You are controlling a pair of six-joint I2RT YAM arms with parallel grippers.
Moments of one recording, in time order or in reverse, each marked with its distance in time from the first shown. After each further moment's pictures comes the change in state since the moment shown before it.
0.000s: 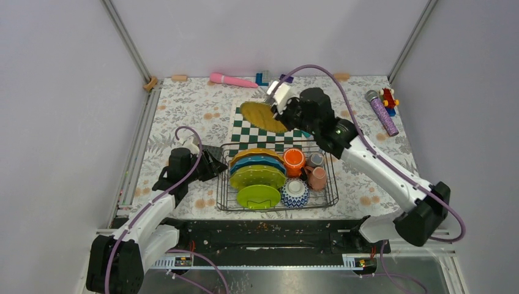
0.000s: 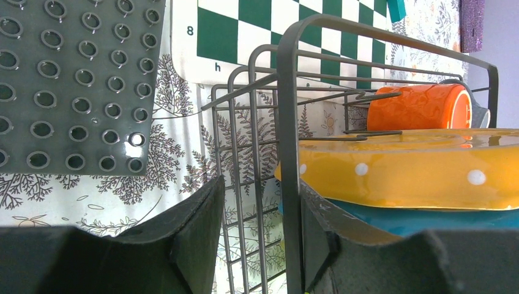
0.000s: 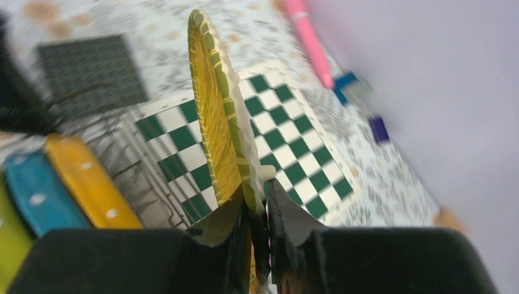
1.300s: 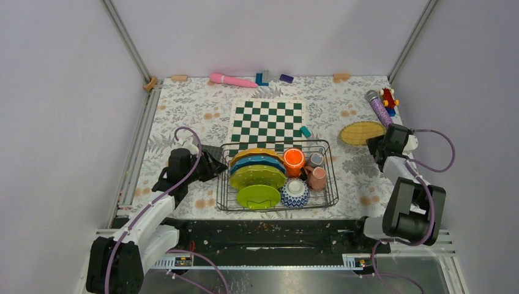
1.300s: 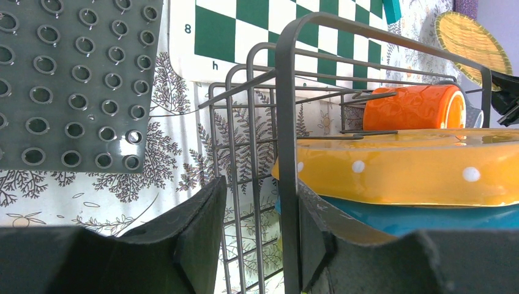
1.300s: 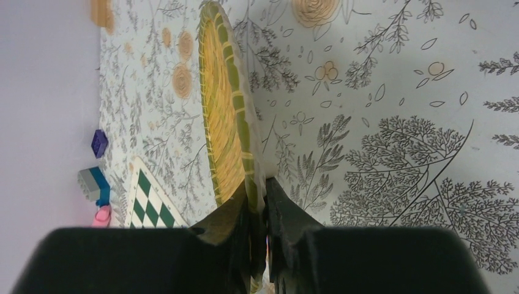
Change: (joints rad) left arm 0.000 -0.016 -0.009 0.001 0.003 -0.017; right arm -1.009 -0.079 -0.748 0.394 0.187 1.507
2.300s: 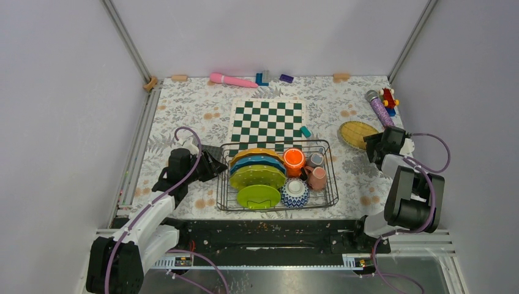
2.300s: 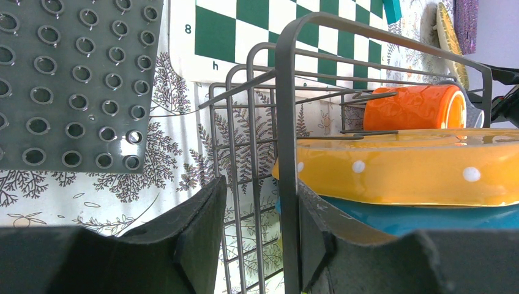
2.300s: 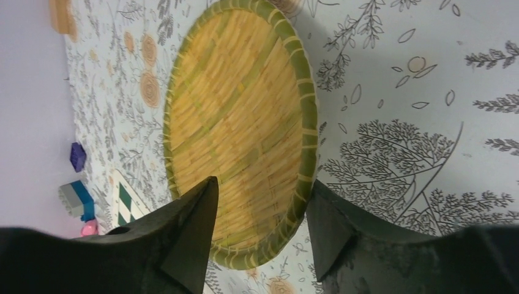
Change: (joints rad) left arm 0.000 0.000 0.000 -0.001 -0.002 0.002; right arm 0.000 0.121 -0.009 0.068 0.020 0.038
